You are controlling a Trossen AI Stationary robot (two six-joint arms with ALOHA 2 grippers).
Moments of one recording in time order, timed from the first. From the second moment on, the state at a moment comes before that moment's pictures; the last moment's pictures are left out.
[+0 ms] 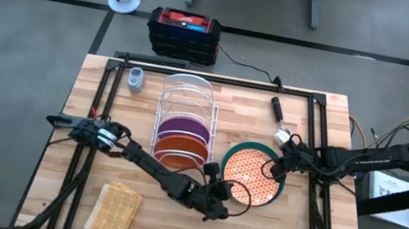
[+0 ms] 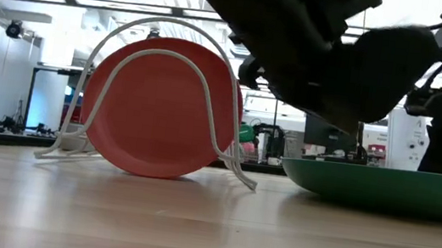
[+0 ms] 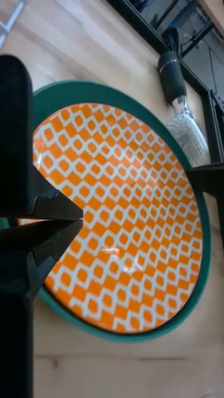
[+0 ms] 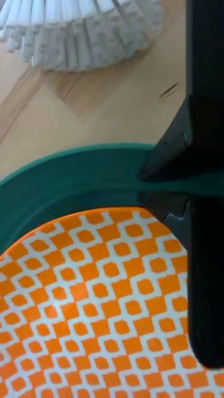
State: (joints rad) left arm -0.38 2.29 1.65 -0.09 -0.77 -0.25; right arm 0.13 0.74 0.28 -0.62 0.27 0.82
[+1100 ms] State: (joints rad) left arm -0.33 2.35 1.65 -0.09 -0.67 -0.33; right arm 0.13 0.69 0.31 -0.61 0.26 0.80
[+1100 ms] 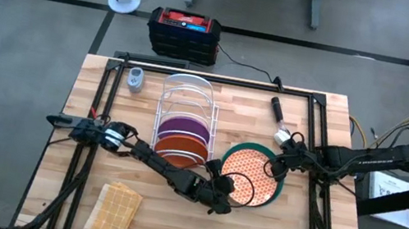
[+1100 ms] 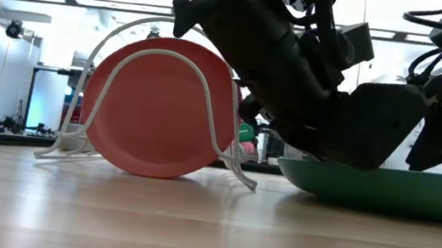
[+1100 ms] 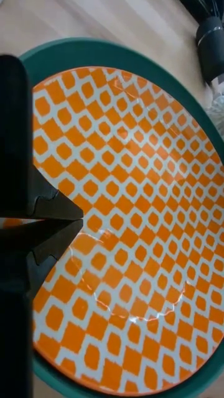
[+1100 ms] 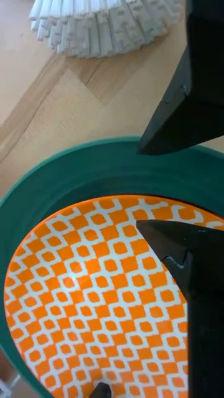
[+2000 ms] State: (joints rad) left arm -0.29 2.38 1.65 -0.06 -0.66 -0.35; right arm 0.13 0.69 0.26 -0.46 0.19 0.76
